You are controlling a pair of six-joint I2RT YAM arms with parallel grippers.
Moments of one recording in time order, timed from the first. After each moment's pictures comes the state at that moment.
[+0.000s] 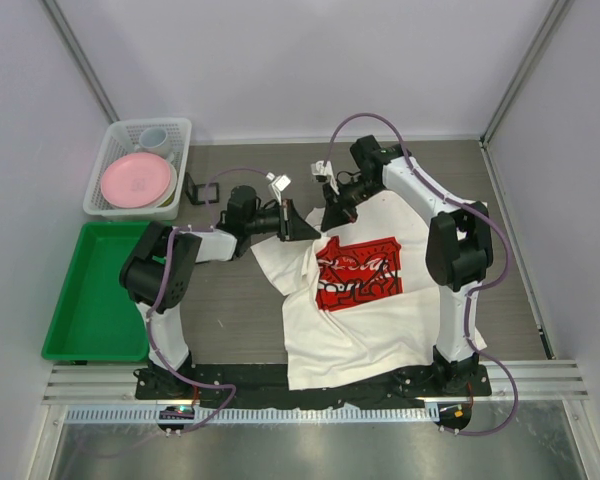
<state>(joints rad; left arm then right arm) -0.43 1.90 0.96 0.67 0.93 -0.71 0.38 2.05 1.79 -1.07 -0.96 -1.03</state>
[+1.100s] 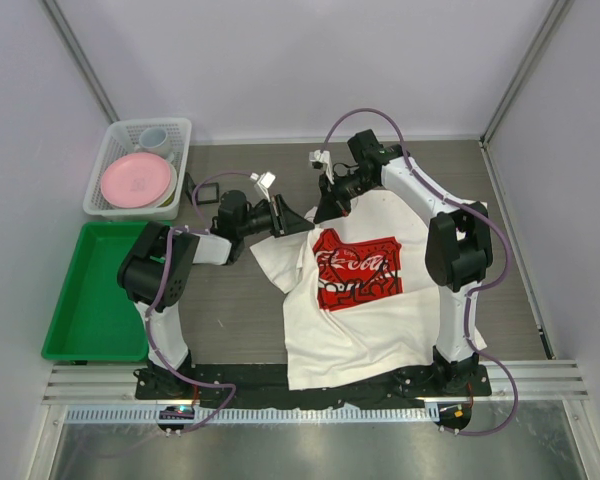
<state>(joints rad) -0.38 1.90 0.86 0.90 0.81 -0.89 0.39 2.05 1.79 -0.89 -0.98 -0.74</state>
